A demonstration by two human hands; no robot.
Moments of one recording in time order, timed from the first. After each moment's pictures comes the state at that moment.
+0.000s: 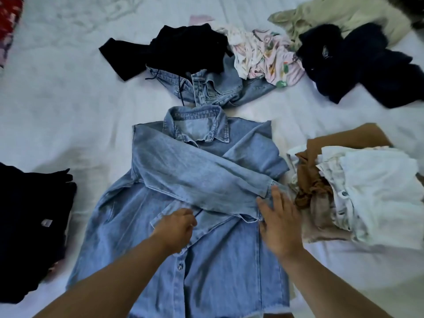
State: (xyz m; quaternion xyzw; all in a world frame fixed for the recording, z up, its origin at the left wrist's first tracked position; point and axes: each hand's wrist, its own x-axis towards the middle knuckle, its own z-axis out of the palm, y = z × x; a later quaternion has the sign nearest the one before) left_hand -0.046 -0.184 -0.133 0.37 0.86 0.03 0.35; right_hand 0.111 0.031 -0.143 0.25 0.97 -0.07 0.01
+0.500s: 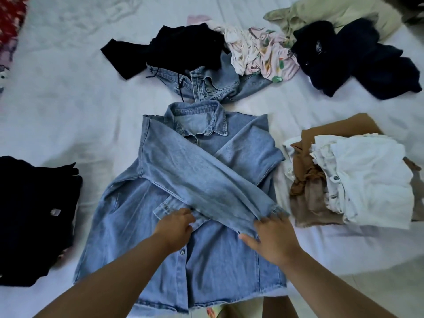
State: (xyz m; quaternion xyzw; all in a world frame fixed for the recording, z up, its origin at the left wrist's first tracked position) left_hand -0.022 -0.200 -0.130 0.37 0.86 -0.01 0.35; right_hand 0.146 0.002 -0.130 0.14 0.98 -0.07 0.15
